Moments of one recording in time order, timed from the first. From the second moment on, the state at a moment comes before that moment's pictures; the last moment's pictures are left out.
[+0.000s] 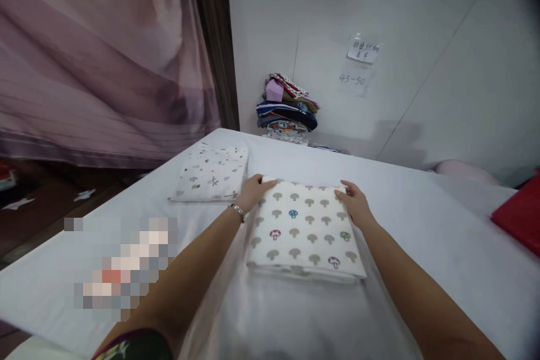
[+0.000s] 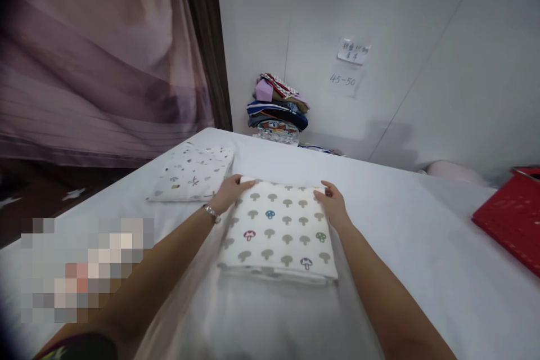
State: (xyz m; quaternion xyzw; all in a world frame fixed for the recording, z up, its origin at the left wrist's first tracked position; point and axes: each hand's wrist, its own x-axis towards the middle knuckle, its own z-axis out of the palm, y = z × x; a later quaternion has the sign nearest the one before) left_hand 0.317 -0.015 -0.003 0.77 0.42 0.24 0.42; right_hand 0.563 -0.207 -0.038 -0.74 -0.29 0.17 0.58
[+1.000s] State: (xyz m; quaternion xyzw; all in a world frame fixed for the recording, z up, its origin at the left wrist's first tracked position) left_hand 0.196 -0.113 -0.030 0.70 0.41 0.18 0.56; right_hand 0.442 -0.243 -0.012 -0.70 -0.66 0.05 0.26
